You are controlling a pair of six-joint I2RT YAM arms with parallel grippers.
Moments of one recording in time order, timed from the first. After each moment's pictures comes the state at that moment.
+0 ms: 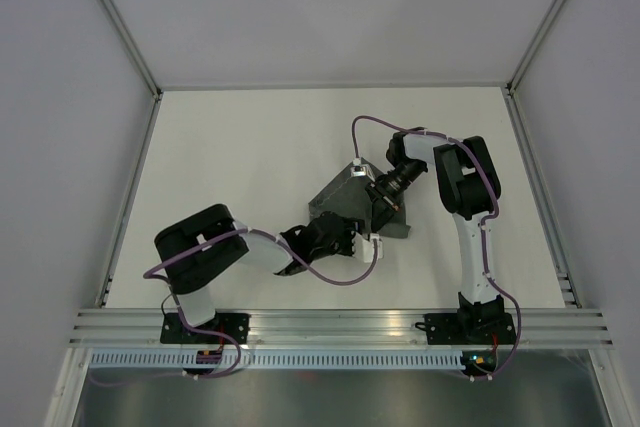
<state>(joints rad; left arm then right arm) -1.05 1.77 0.64 0.64 -0.04 0.81 0.29 2.32 1.57 -1.32 -0.92 -0.95</state>
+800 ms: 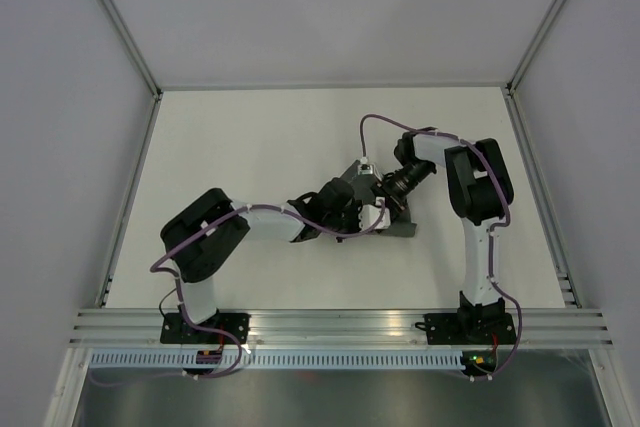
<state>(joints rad) -0.93 1.84 0.94 0.17 0.30 0.59 0.26 2.22 1.48 -1.27 -0.91 -0.94</state>
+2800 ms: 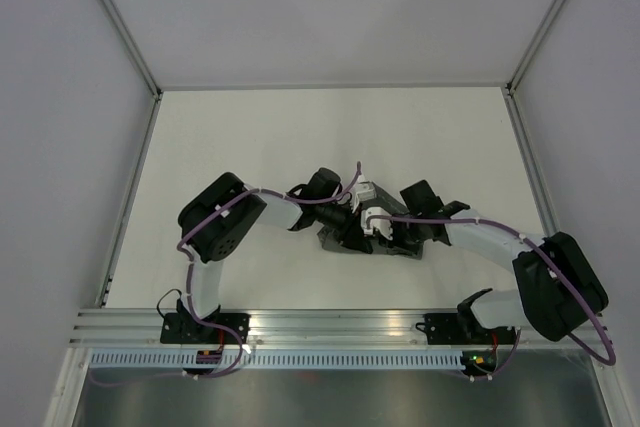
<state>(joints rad) -0.77 2.02 0.98 0.32 0.92 -0.07 0.50 1.33 0.59 -0.41 -0.45 -0.88</state>
